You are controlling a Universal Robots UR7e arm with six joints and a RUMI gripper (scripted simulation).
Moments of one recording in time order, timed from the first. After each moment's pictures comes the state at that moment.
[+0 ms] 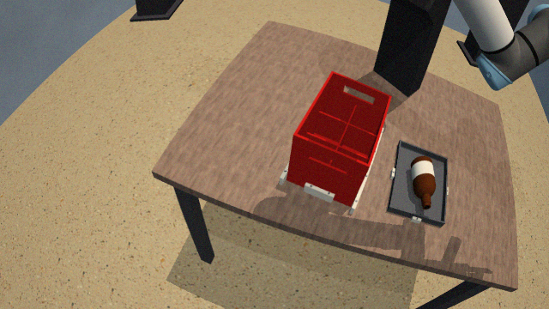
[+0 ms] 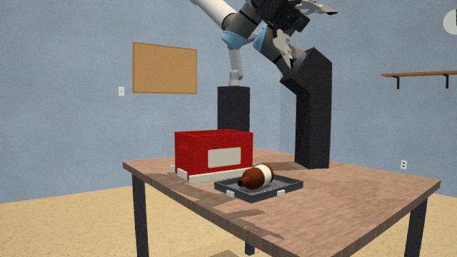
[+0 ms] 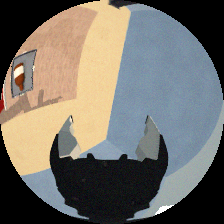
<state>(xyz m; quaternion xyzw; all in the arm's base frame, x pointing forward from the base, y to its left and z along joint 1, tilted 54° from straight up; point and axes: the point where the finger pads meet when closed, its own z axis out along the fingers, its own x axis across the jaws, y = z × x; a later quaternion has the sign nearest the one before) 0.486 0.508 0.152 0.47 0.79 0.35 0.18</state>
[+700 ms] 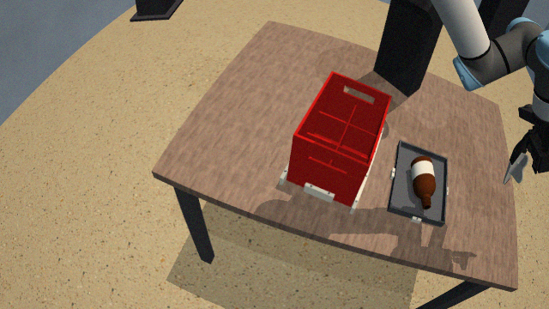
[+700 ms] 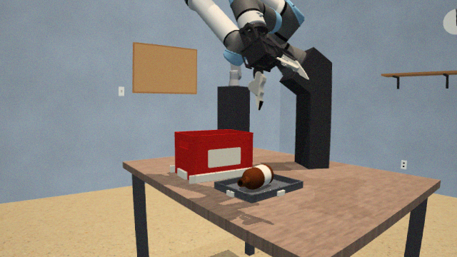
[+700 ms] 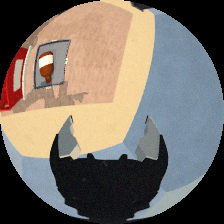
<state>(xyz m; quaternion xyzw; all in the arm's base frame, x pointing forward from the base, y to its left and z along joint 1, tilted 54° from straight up) 0.547 0.365 0.116 0.51 0.76 0.26 0.30</state>
